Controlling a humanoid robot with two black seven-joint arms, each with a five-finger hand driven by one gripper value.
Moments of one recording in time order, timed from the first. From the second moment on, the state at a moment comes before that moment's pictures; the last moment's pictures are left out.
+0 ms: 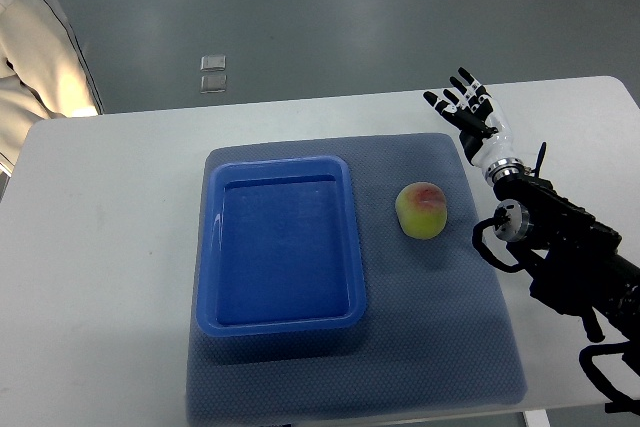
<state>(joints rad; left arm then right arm) -0.01 0.00 0.03 -0.14 0.00 0.01 0.04 0.72 -0.04 0.78 0.44 -0.23 0.06 0.49</state>
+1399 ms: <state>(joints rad) -0.01 0.00 0.02 -0.15 0.00 0.02 0.06 0.72 -0.05 0.78 0.45 -0.23 0.06 0.49</state>
